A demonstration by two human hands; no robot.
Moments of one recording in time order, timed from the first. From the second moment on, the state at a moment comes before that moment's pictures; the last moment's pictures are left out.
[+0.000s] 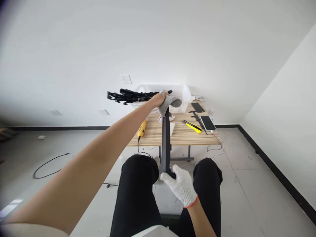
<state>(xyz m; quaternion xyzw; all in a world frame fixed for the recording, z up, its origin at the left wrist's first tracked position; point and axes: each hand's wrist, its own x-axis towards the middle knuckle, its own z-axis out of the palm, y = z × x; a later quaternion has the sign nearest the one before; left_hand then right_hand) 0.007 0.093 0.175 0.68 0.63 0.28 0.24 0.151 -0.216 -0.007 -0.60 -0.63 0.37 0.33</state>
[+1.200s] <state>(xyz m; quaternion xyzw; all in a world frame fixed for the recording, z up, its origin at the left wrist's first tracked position) 0.007 -0.039 0.096 0.76 0.50 0.31 0.29 0.141 -0.219 0.020 -0.61 -0.59 0.34 0.40</state>
